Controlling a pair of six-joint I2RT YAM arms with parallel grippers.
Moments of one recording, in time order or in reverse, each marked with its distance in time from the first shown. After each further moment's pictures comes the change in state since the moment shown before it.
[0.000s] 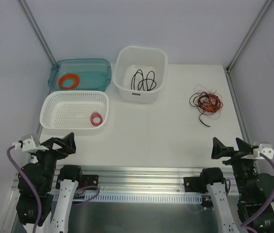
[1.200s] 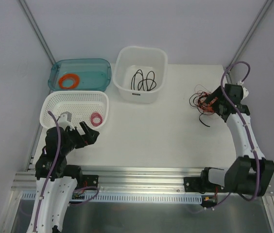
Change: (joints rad) left arm 0.000 0.337 -0.294 0.163 0.357 -0.100; right arm -0.197 1.173 0.067 0.319 0.097 0.455
